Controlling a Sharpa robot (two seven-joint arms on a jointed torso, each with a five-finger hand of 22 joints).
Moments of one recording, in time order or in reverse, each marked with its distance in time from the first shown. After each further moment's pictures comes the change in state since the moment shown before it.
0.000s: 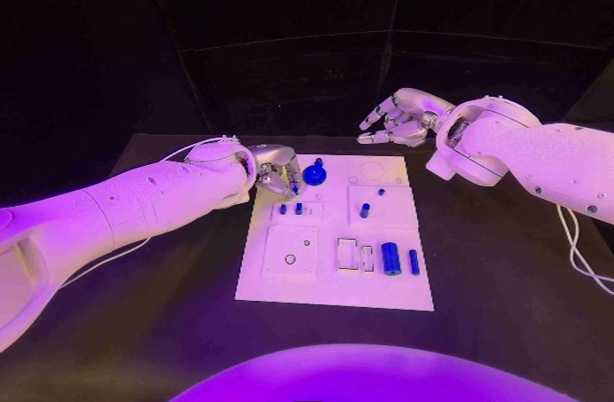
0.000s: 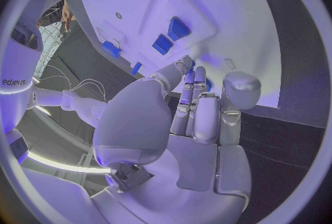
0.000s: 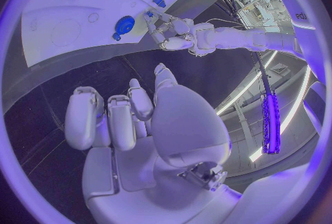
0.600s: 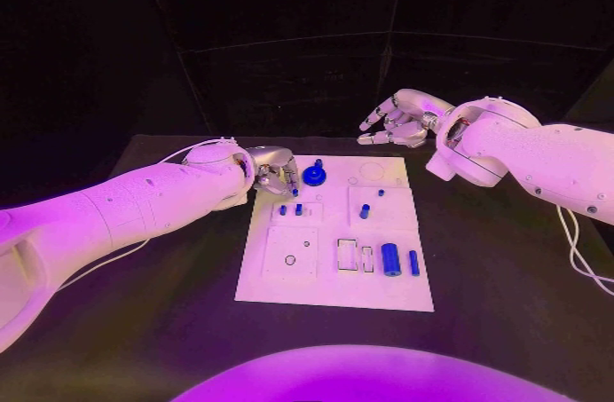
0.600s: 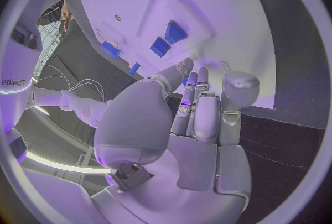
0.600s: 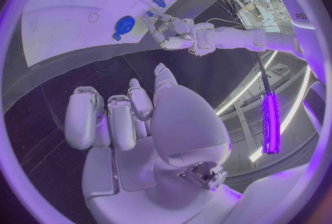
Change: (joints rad) left arm -0.002 -0.007 -0.001 0.001 0.003 0.001 -0.011; left_hand -0.022 -0.022 0.011 -0.011 0.000 -0.060 0.035 -0.059 -0.007 -0.029 0.029 -0.048 0.000 0.000 0.015 0.000 -0.023 0.000 -0.011 0.010 0.000 0.002; right arm 0.000 -0.002 0.000 0.000 0.000 0.000 0.000; right_hand 0.004 0.004 -0.008 0.002 0.000 0.000 0.000 0.000 0.000 0.000 0.000 0.000 0.000 0.000 0.000 0.000 0.000 0.000 0.000 0.000 -0.004 -0.002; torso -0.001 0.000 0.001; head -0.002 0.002
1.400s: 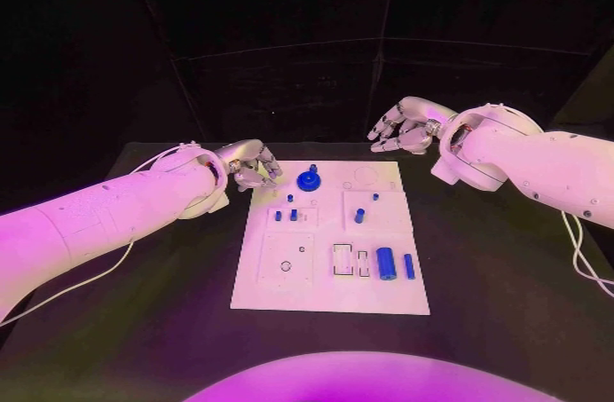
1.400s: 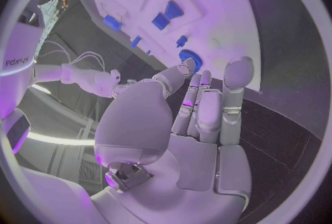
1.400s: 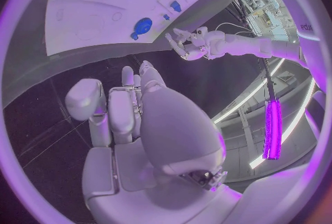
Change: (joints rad) left arm -0.001 -0.113 0.013 0.054 0.296 -0.136 0.087; left_hand 0.002 0.019 0.026 -0.002 0.011 -0.047 0.028 -0.027 0.012 -0.074 0.028 0.000 0.003 -0.035 0.029 -0.066 -0.158 0.011 -0.075 0.031 -0.174 -0.180; right arm -0.020 -0.030 -0.001 -0.031 -0.087 -0.011 -0.003; right_hand 0.242 0.020 0.024 -0.051 -0.041 0.097 -0.019 0.054 0.004 -0.317 -0.011 -0.809 -0.758 -0.002 -0.013 -0.201 -0.156 0.031 -0.079 -0.014 -0.154 -0.222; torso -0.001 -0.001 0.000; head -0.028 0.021
